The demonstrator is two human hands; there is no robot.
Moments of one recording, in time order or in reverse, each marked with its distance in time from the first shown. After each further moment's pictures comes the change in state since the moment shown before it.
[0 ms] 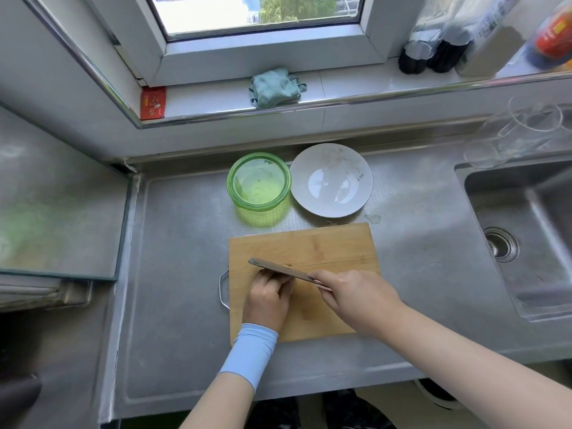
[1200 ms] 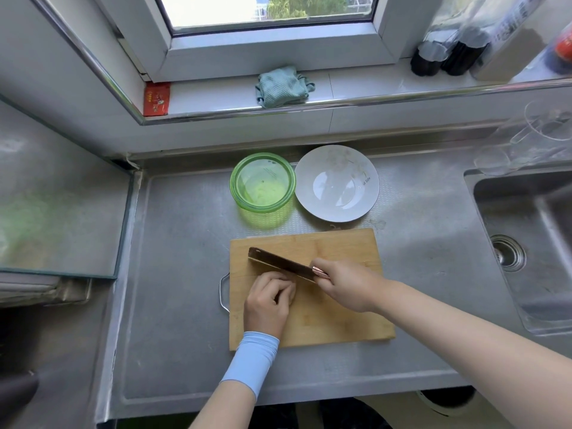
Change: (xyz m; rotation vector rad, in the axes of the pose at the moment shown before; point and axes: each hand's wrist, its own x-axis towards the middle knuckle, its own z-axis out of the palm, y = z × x) left_hand 0.001 0.013 -0.011 -0.177 -0.013 -0.186; right_hand 0.053 0.020 0.004 0.286 -0.241 -0.001
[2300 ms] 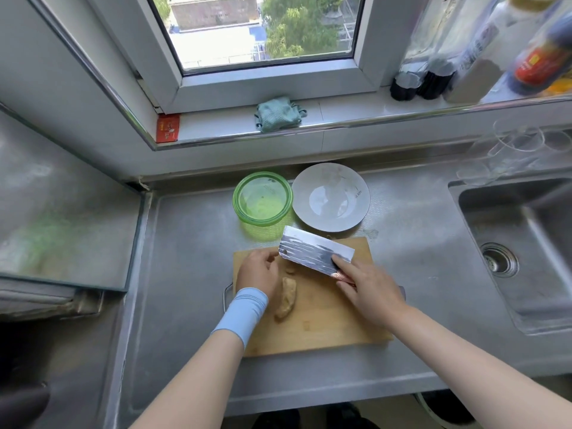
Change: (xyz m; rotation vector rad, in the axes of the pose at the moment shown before) left_hand 0.079 0.009 -0.016 0.162 -0.294 -0.387; right_hand -0.022 0.048 0.026 -0.127 0.419 0.087
